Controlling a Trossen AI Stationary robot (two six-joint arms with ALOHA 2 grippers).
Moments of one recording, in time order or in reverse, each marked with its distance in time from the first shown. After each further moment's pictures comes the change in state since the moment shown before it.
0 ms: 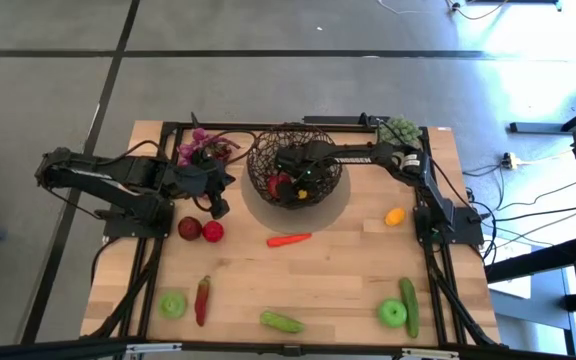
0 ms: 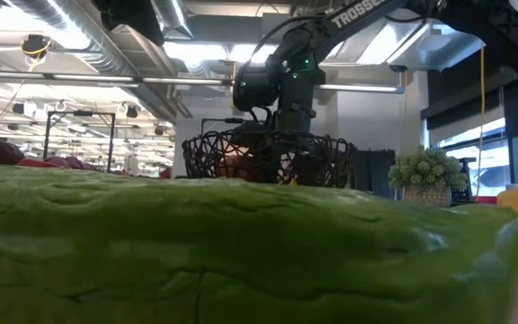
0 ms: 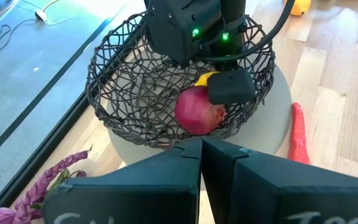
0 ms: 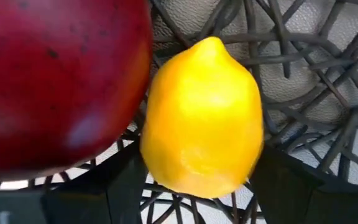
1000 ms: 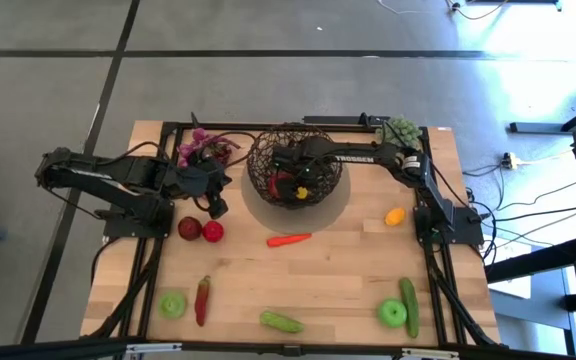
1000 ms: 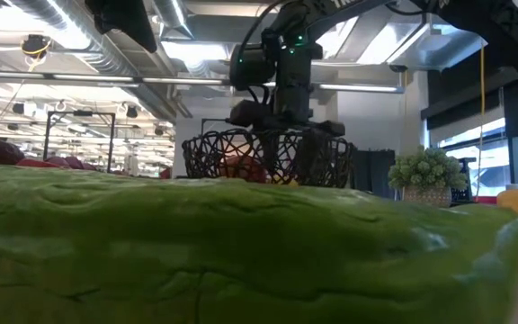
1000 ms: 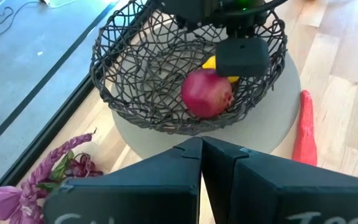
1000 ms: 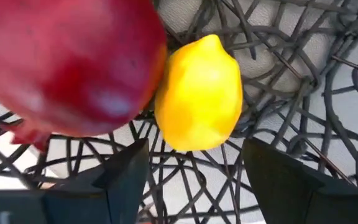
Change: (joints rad) left arm 0.001 0.000 0.000 -0.069 0.000 -0.057; right arm 0.029 -0.004 0.150 -0.193 0.063 0.093
